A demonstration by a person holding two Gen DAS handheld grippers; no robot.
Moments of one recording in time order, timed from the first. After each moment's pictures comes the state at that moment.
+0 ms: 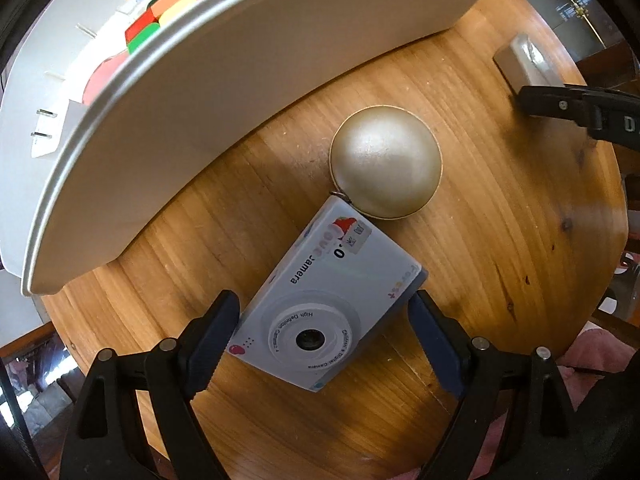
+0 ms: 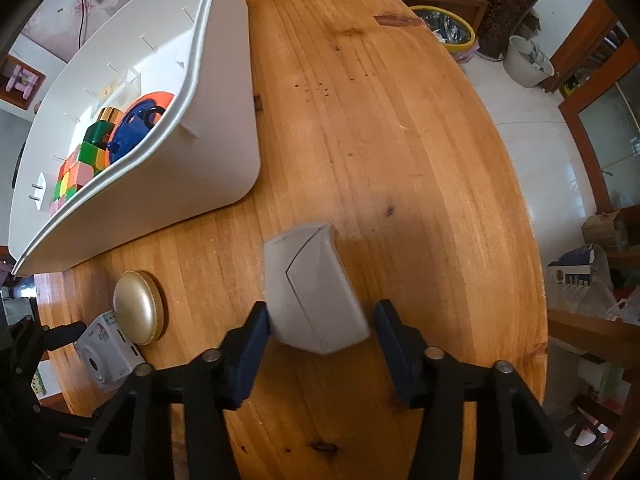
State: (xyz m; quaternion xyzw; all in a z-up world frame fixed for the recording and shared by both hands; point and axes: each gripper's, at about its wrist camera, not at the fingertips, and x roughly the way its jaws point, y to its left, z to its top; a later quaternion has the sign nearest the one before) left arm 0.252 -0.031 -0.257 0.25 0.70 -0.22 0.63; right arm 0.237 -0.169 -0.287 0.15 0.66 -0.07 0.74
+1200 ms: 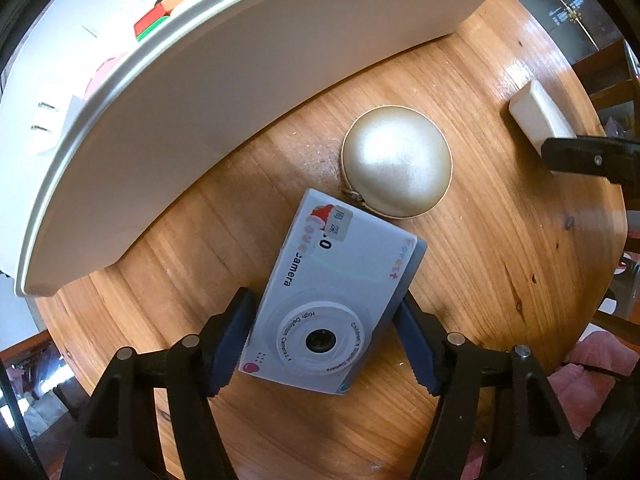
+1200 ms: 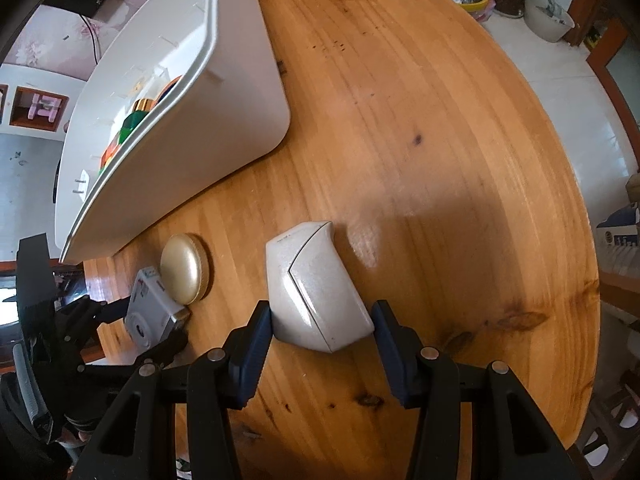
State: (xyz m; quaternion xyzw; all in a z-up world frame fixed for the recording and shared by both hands) left arm 0.255 0.004 -0.269 0.24 0.69 -0.24 0.64; right arm 0.201 -0.171 -0.289 0.25 0.67 -0.01 0.70
